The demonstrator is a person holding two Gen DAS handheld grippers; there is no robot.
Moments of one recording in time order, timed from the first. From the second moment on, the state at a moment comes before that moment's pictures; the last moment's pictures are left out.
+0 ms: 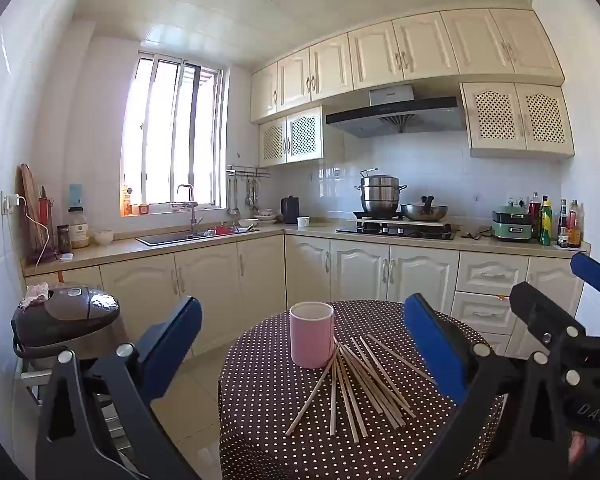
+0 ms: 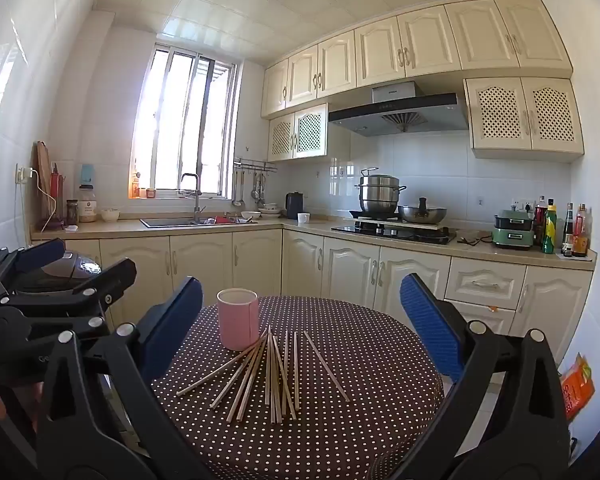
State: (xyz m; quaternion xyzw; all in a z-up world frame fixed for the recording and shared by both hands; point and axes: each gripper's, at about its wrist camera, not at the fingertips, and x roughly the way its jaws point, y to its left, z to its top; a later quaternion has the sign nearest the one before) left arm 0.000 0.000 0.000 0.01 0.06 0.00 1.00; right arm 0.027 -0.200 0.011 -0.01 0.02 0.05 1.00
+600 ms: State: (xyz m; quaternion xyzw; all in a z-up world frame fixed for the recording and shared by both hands) left arm 0.002 -0.001 0.000 0.02 0.06 0.00 1.00; right arm 0.029 -0.196 0.012 -0.01 0.03 0.05 1.00
